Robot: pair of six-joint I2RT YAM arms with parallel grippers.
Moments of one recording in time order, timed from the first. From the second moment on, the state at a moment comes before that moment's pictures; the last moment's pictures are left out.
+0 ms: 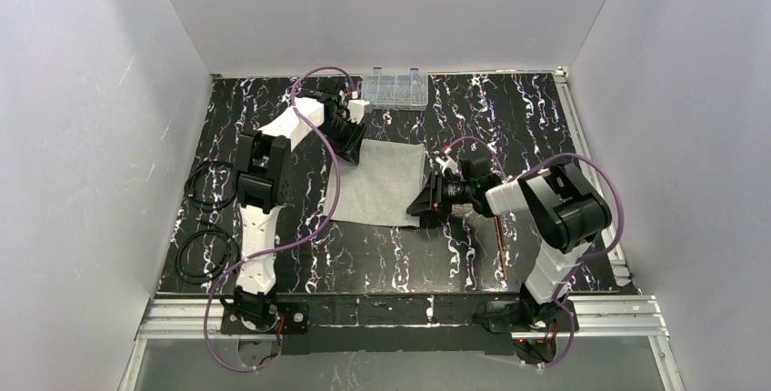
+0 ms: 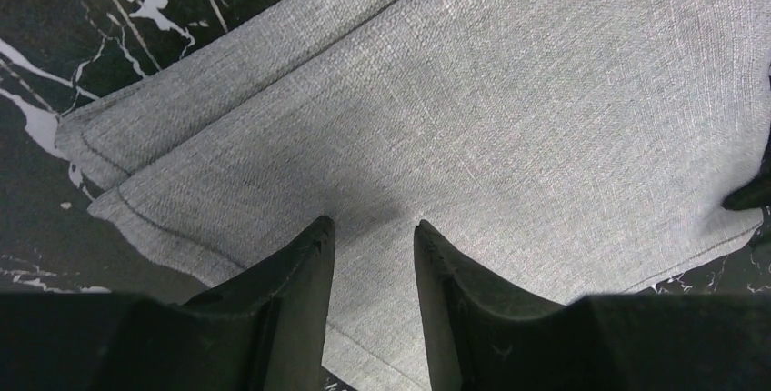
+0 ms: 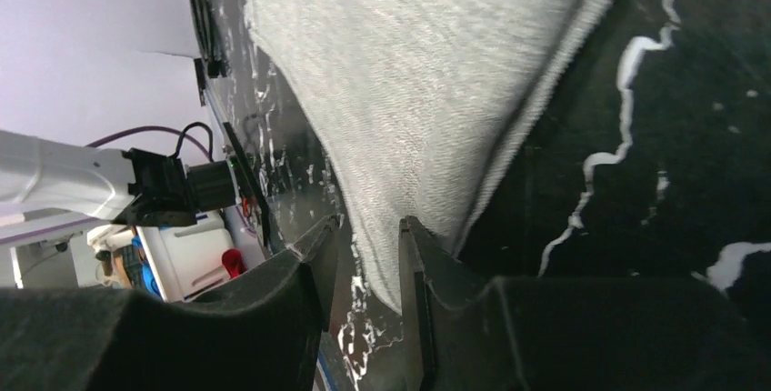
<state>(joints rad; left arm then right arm) -0.30 2.26 1.82 -0.88 0.41 0.23 0.44 1.76 0.65 0.43 -0.82 0.75</state>
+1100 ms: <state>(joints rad) -0.30 2.25 1.81 -0.91 0.35 0.31 0.46 1.77 0.61 0.39 -0.83 0.73</state>
